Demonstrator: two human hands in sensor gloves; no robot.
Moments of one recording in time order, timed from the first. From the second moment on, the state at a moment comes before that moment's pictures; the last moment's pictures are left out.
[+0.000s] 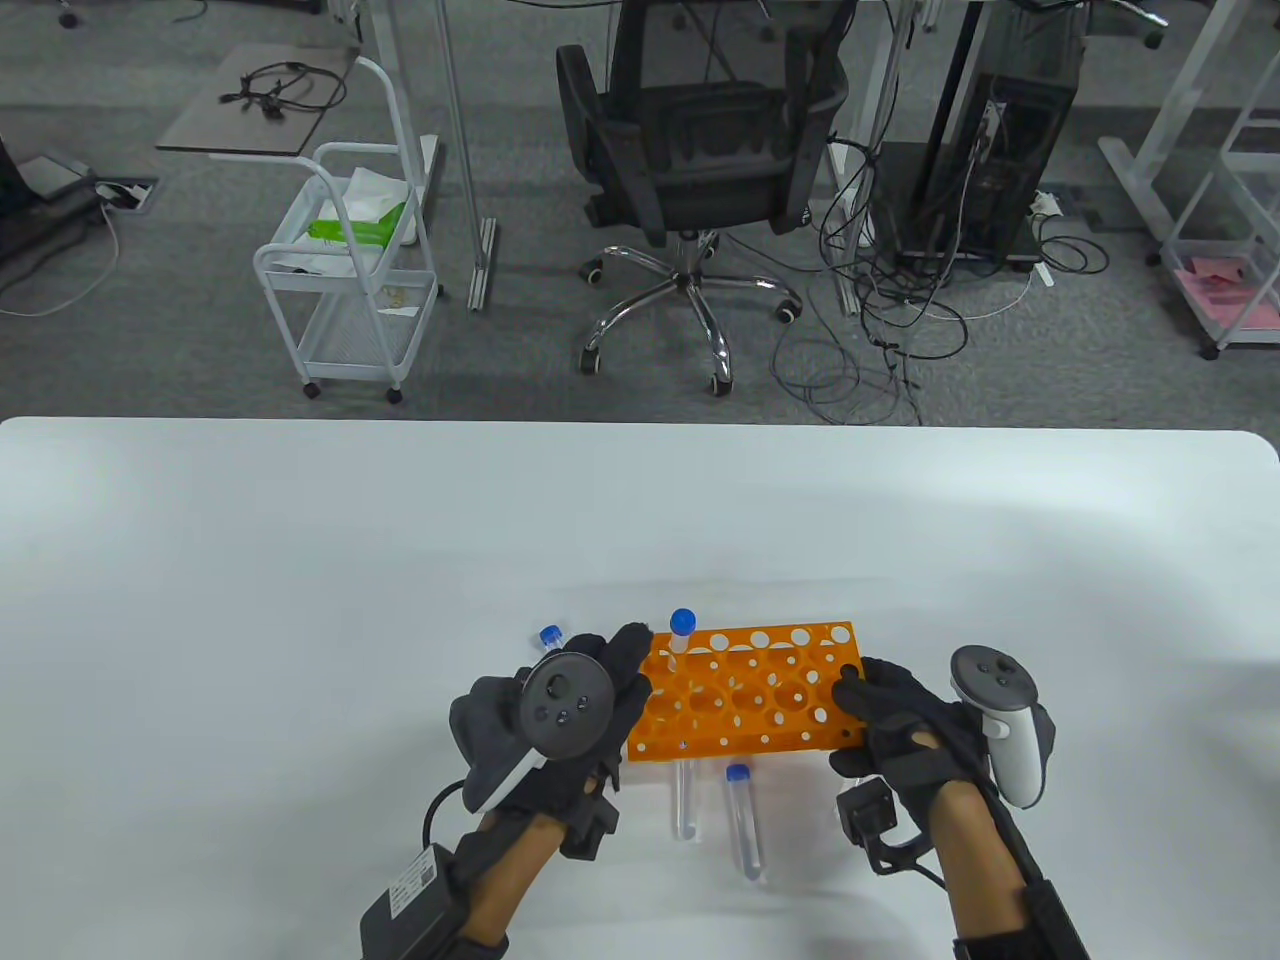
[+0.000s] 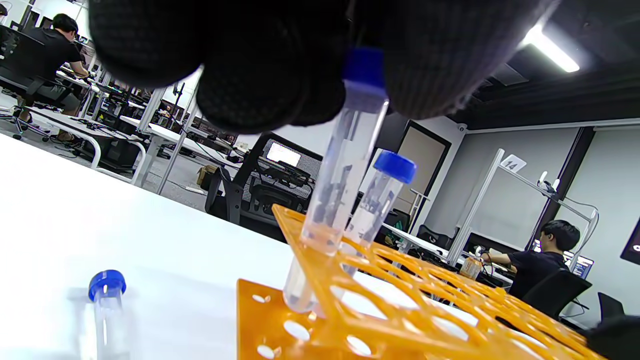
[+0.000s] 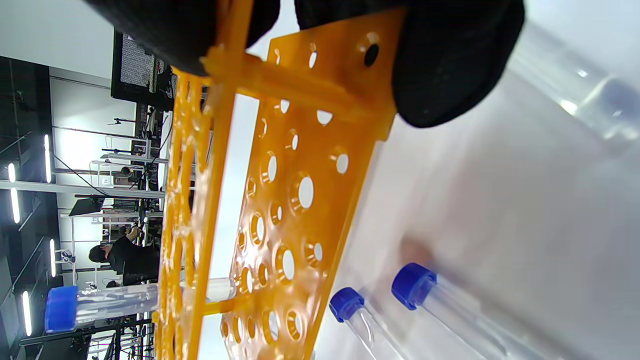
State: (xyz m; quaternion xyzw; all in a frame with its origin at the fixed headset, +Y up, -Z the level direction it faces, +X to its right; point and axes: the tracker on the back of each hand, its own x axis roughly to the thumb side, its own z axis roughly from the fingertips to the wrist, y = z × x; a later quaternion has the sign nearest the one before) left_hand -0.089 -0.643 -0.295 0.09 -0.08 0.23 0.96; right_hand 0.247 -0.731 -0.334 -0.14 0.22 0.78 0.57
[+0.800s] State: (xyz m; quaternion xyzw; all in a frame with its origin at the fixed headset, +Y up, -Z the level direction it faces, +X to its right) left_hand -0.085 -0.661 -0.305 0.06 -0.06 0.22 0.97; right_hand 0.242 -0.732 -0.334 -0.13 0.22 0.79 0.56
